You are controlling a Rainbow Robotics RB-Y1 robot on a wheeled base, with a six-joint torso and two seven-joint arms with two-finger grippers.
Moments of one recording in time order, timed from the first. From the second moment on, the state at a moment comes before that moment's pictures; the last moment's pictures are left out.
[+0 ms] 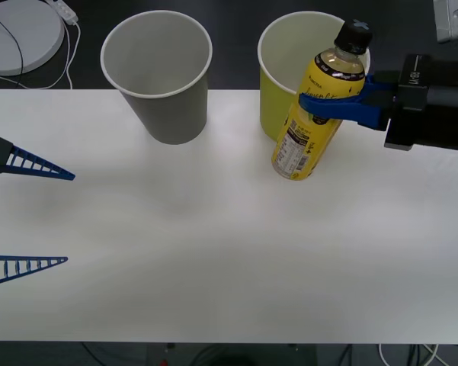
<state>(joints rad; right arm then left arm) -0.27 -1.40 0.22 -2.21 0.89 -0.43 -0.87 0.16 1.06 0.45 -2.13 -1.15 -1.41 0.32</state>
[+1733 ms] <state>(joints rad) -1.09 -1.11 0.67 -1.79 1.26 -0.64 -1.30 0.16 1.06 0.45 -2.13 -1.15 -1.41 0.32</state>
